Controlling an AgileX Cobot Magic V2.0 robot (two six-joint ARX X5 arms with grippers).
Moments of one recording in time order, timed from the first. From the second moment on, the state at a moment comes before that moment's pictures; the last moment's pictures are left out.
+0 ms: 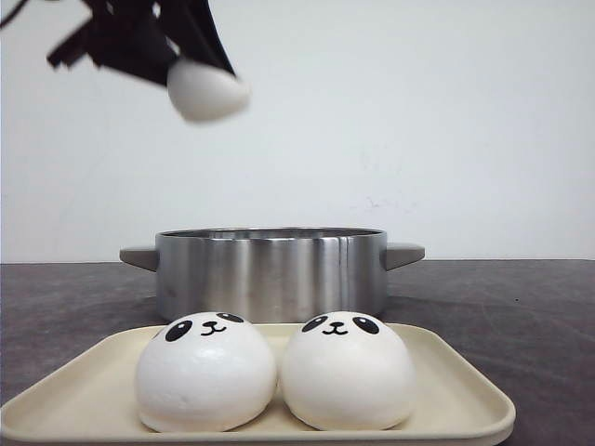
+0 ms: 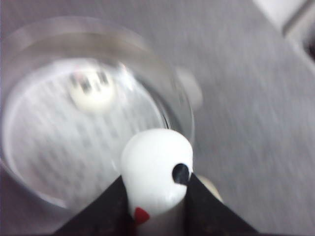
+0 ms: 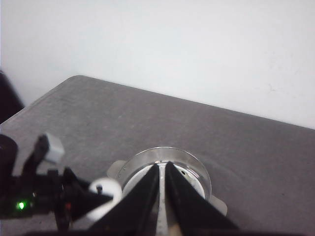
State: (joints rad) left arm -0.68 1.18 1.00 -0.30 -0.02 -0.36; right arm 1.00 1.11 1.80 -1.00 0.44 0.29
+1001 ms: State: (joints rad) left arm -0.47 1.83 1.31 -0.25 0.03 -0.31; right arm 1.00 1.12 1.80 -1.06 0.47 0.26
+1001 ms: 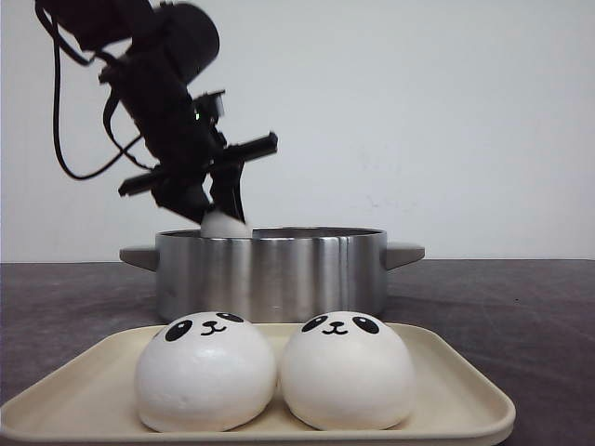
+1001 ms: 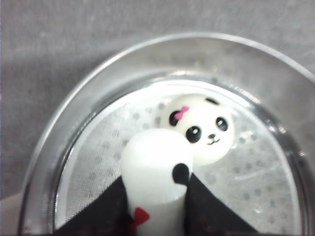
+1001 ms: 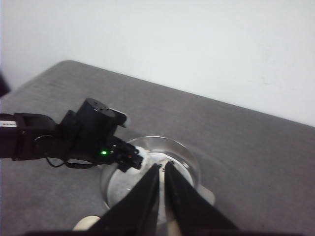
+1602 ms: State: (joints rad) left arm -0.46 1.79 1.44 -0.50 0.03 -0.31; right arm 1.00 1.12 1.76 -1.11 0.47 0.27
